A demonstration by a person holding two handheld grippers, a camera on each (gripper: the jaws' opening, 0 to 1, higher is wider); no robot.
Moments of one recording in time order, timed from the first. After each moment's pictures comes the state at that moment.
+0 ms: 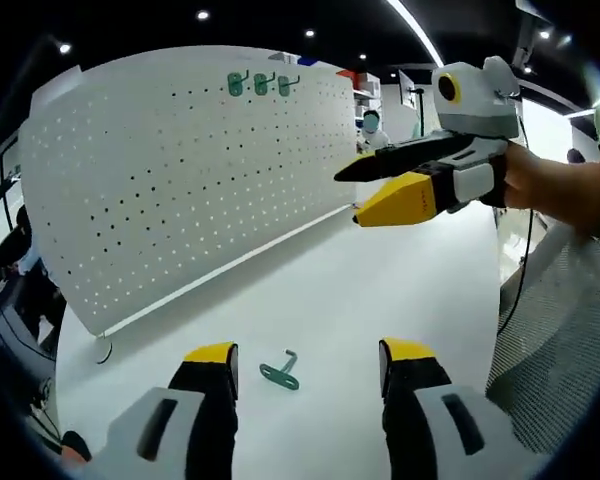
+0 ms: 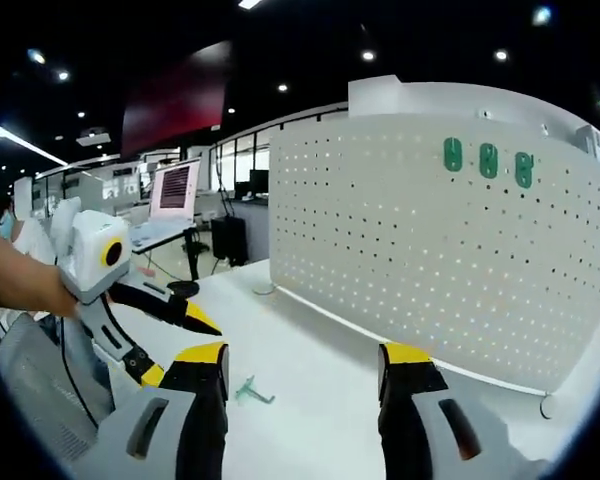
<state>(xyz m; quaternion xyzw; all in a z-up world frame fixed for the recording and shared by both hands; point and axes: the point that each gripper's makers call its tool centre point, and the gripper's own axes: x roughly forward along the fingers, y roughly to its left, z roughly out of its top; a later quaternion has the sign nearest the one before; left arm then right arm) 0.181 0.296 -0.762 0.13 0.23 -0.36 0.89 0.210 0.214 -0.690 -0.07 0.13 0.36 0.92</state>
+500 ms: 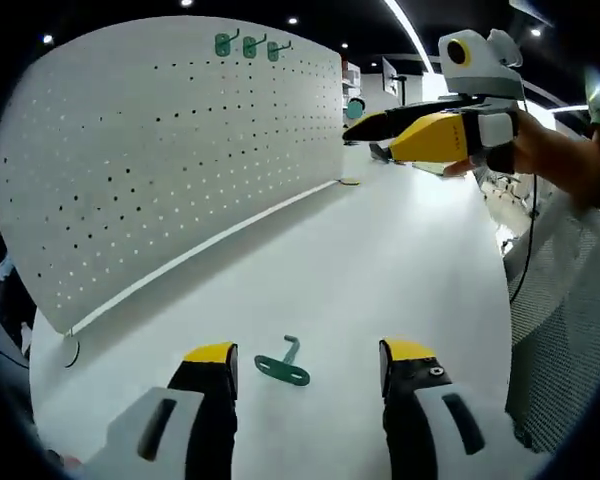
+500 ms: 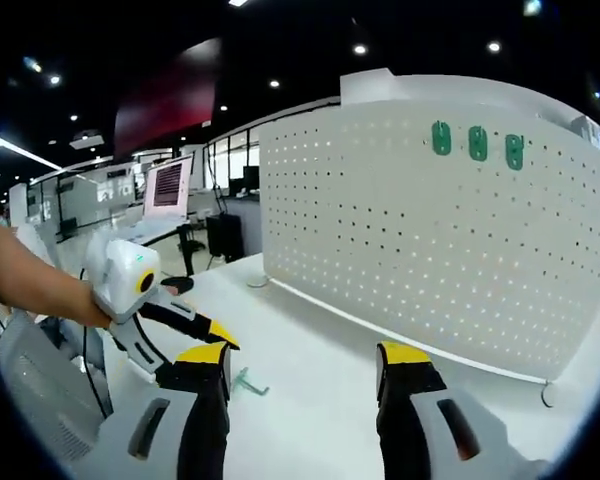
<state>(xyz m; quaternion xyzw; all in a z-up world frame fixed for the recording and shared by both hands) 0.200 0.294 -0.811 0.14 0.25 -0.42 0.86 0.214 0.202 -0.701 -0.07 0.15 0.34 0.93</state>
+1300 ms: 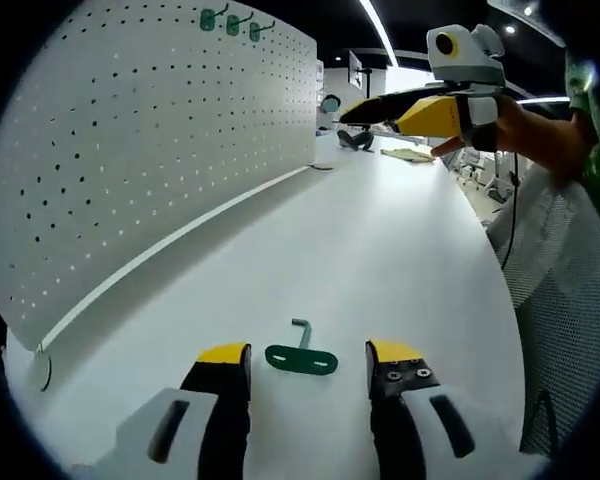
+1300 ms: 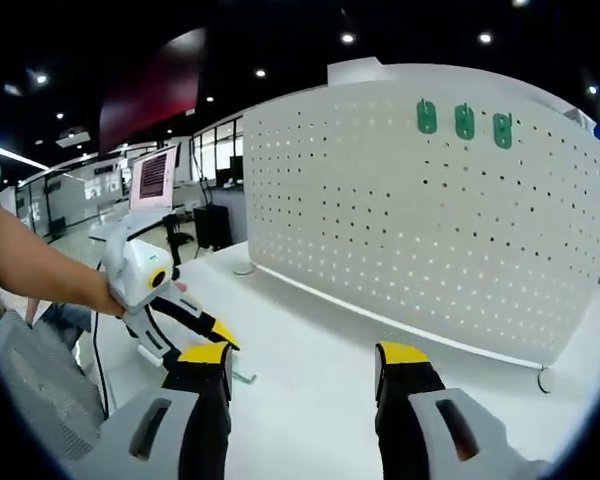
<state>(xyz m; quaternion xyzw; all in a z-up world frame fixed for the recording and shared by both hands) 0.212 0.297 -0.836 0.14 0.26 -0.50 0.82 0.221 0.194 -0.718 -0.07 0.17 0.32 0.93</state>
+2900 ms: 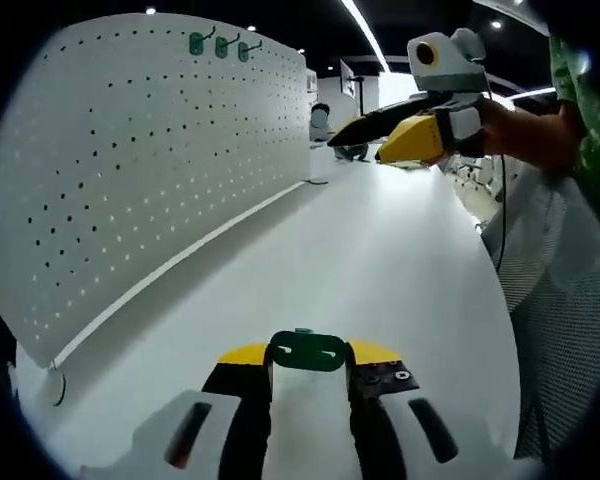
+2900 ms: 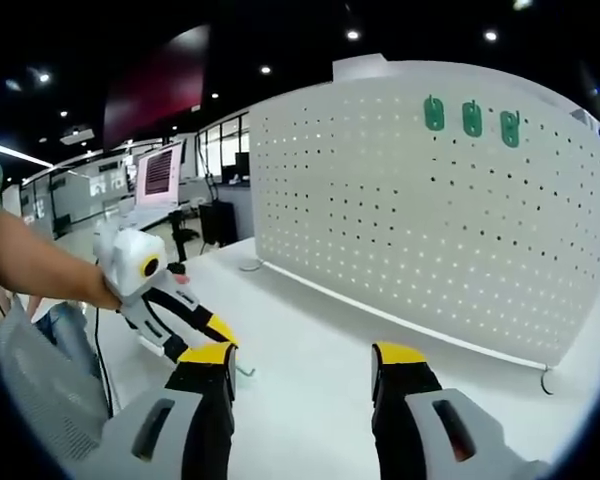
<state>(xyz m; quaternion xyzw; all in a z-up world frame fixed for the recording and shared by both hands) 0.204 0.294 -0.807 0.15 0.21 -0.50 0.82 0.218 0.198 -0.717 -0.07 0.18 0.33 0.92</state>
